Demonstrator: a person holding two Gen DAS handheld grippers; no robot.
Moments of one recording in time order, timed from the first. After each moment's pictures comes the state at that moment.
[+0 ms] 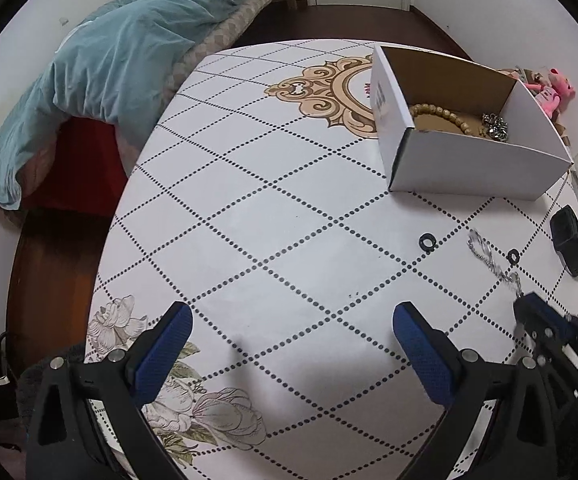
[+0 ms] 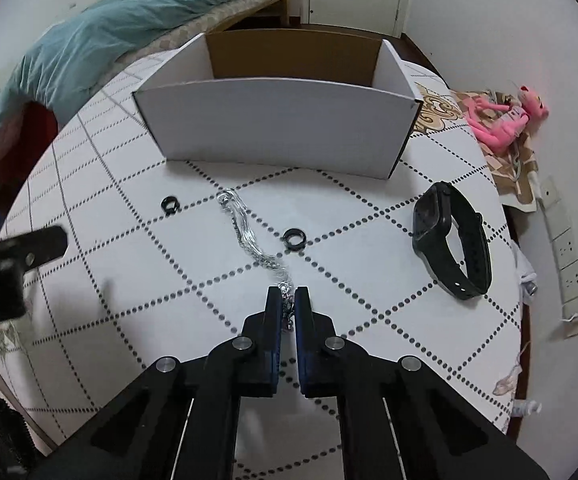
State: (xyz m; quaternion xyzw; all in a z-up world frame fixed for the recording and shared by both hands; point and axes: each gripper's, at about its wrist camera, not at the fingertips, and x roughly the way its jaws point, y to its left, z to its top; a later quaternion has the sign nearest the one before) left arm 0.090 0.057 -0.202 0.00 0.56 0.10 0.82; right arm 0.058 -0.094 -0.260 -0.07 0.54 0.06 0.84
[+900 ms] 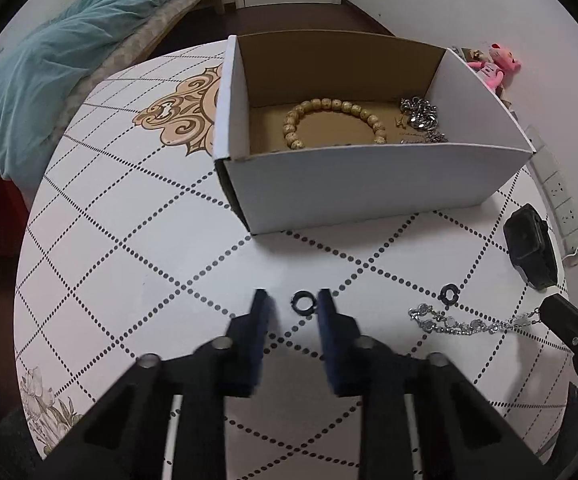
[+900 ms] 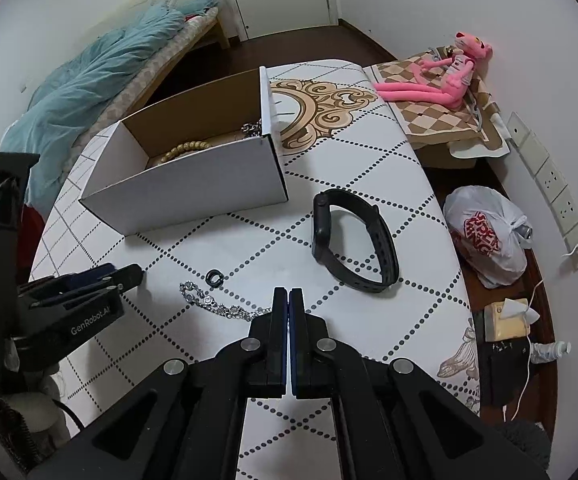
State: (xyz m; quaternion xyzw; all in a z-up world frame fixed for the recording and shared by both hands) left arm 0.143 -0.004 -0.230 0.00 0.56 -0.02 0.83; right arm 0.071 -0.172 -0.223 0.08 0.52 -0.01 0.85
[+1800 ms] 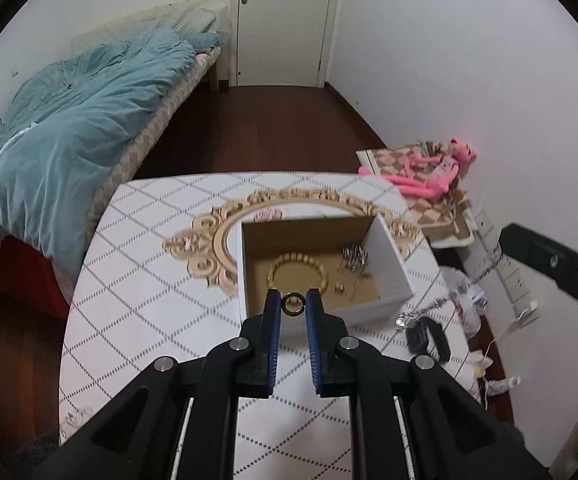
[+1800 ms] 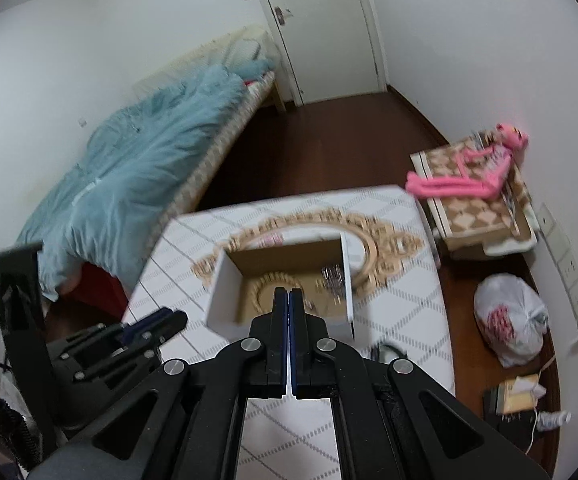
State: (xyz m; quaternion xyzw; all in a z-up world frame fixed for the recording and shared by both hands) left arm 0.138 0.016 -0.089 -0.04 0.43 -0.05 0.90; right arm 0.112 -0.152 -0.061 0.08 0.41 0.09 0.90
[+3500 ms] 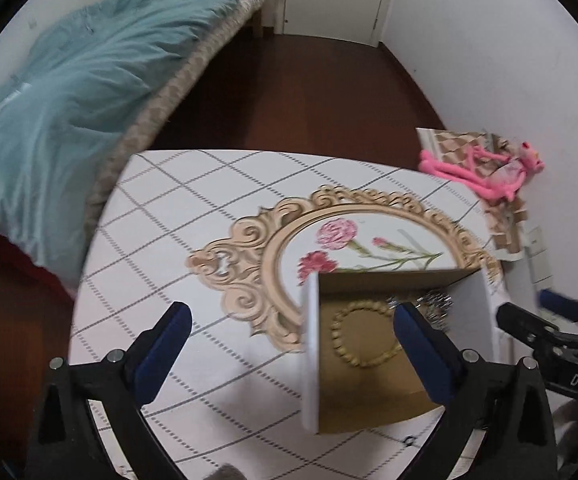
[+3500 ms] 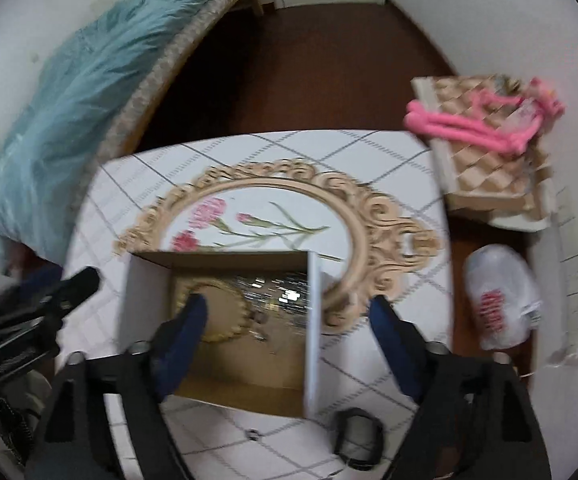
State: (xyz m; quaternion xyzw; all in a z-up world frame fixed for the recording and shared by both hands) left arm 0.247 0.061 -0.133 -0.06 0.52 0.03 0.85; right arm 0.262 -0.154 -0.162 0.00 0.58 0.03 0.81
